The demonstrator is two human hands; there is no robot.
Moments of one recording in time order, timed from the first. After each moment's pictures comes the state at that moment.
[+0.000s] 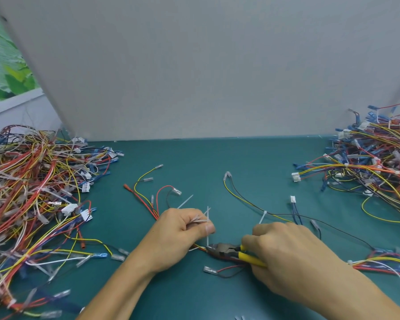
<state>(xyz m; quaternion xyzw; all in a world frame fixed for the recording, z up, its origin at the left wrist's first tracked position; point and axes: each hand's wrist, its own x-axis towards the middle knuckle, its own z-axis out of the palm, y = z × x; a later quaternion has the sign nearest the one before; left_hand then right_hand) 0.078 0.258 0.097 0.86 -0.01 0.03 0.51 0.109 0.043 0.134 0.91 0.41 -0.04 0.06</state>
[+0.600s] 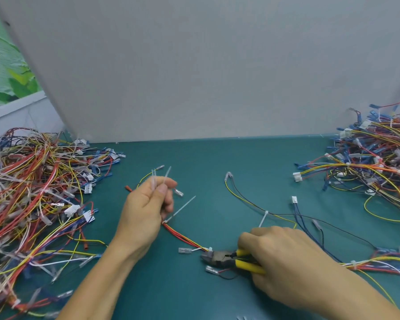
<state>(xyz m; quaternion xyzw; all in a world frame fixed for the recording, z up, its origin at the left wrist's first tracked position) 0.089 0.287 0.103 0.72 0.08 0.23 0.65 0.106 0.045 0.131 0.91 0.41 -0.06 -0.01</state>
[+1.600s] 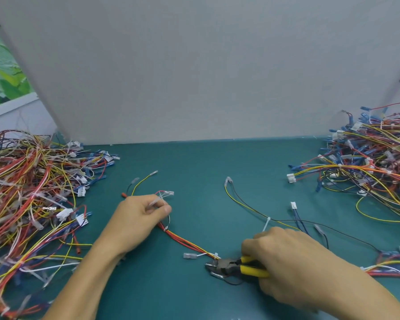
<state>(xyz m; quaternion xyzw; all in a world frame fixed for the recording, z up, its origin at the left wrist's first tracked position) 0.085 0.308 0.109 0.91 0.11 0.11 0.39 0.110 0.037 0.140 0.91 0.40 -0.13 0.03</state>
